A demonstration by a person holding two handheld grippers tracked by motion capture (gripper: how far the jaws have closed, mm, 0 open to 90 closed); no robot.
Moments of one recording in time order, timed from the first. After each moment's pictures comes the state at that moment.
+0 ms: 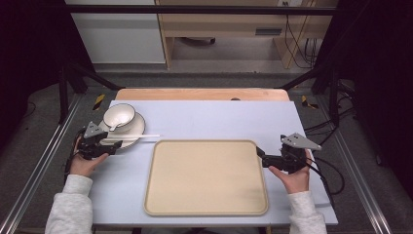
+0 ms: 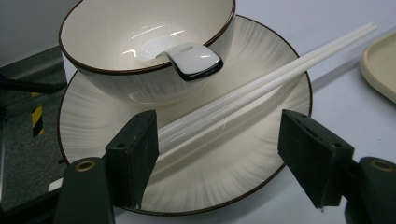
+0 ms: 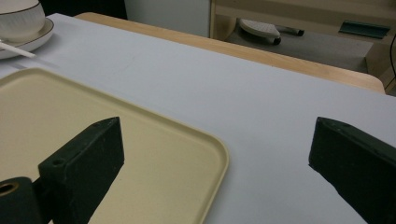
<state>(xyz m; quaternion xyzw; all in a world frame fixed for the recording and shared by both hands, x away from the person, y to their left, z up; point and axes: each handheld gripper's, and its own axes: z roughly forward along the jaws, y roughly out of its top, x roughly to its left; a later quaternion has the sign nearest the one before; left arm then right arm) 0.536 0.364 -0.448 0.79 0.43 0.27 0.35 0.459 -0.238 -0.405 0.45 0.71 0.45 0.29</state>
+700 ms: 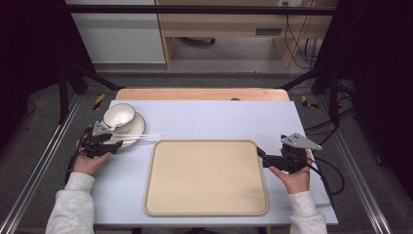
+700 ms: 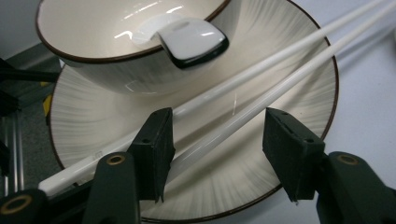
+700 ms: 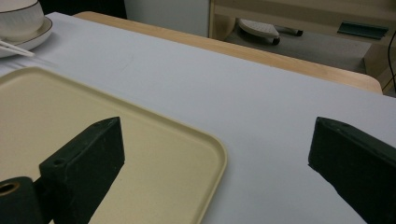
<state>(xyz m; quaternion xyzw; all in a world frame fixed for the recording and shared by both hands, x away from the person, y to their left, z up) 0.546 0.356 -0.455 0.81 0.43 0.27 0.29 0.458 -0.239 -0.404 0.45 0.72 0.45 0.29</state>
